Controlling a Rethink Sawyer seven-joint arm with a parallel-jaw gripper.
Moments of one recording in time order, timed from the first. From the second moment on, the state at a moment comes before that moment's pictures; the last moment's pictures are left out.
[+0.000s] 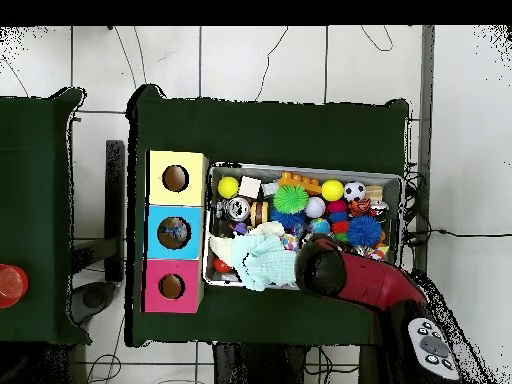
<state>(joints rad) -0.44 -0.60 -0.08 1.79 -0.23 0.22 1.83</state>
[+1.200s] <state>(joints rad) -0.44 -0.54 -0.04 1.80 -0.16 0.12 1.83</state>
